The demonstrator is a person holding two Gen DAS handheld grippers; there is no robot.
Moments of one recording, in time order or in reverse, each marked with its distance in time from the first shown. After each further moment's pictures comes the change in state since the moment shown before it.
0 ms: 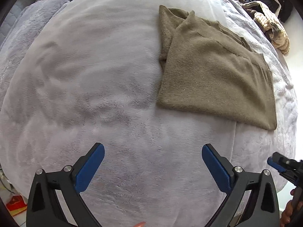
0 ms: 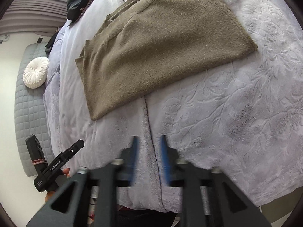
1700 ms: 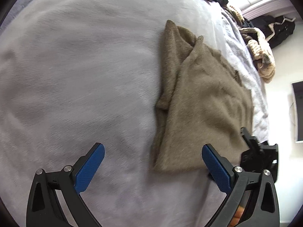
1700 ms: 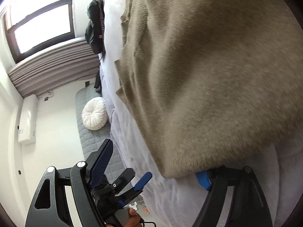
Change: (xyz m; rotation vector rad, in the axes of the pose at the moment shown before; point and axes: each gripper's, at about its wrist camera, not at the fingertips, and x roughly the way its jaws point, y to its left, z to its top) left arm 0.050 0.039 0.092 -0.113 0.022 -0.322; right arm 0.156 0.036 0.062 0.358 -0.075 0.660
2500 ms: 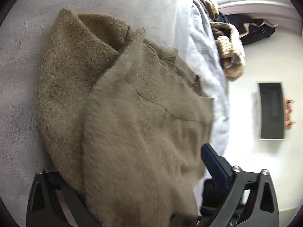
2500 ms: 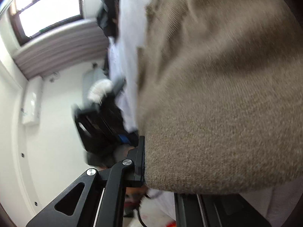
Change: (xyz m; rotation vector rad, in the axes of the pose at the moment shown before) left arm 0.089 -0.085 0.083 0.020 0.128 -0.311; right arm 0.013 0.039 0.016 -0.123 0.207 -0.078
